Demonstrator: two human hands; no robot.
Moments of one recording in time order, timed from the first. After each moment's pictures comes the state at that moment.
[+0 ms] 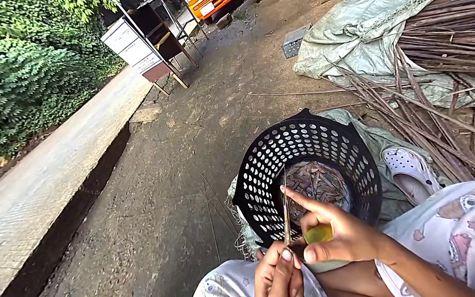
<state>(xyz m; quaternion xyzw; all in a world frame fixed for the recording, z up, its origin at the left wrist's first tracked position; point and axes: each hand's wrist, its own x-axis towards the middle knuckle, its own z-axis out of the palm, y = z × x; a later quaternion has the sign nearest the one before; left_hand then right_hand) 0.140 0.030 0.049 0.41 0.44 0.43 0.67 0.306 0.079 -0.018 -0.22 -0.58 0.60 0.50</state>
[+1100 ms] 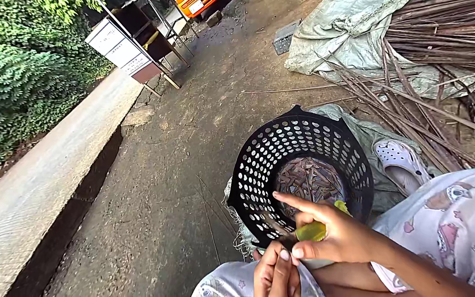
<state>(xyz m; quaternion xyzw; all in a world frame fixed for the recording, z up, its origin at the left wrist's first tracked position) 0.146 0.030 0.044 0.42 0.48 0.40 0.66 0.304 0.075 -0.020 -0.29 -0.62 0.49 0.54</state>
